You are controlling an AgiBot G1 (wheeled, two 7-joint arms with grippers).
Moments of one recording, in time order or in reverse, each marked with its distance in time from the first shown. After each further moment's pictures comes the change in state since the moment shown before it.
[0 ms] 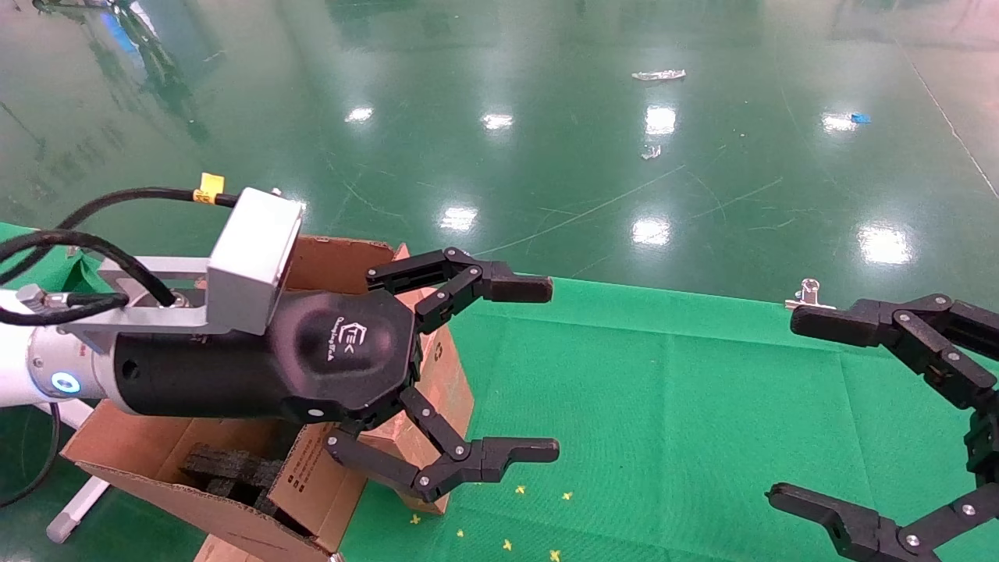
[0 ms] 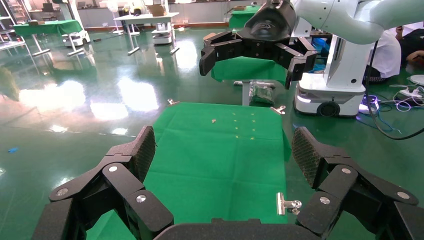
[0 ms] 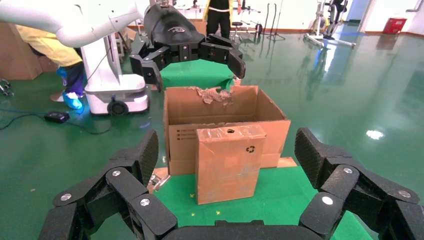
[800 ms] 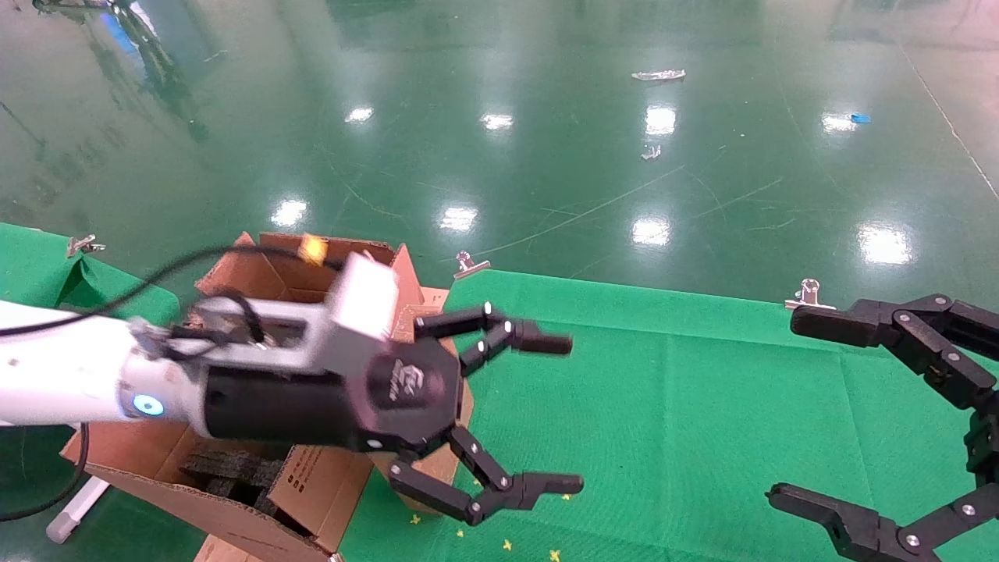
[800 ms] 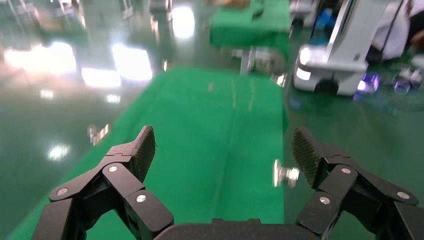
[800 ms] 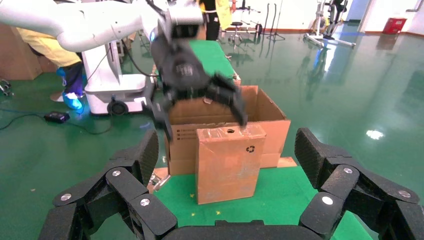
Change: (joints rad) left arm -0.034 0.046 0.097 0.005 0.191 -0.028 -0.016; right arm 0.001 0.000 -0.001 -0.001 0.001 0.000 -0.001
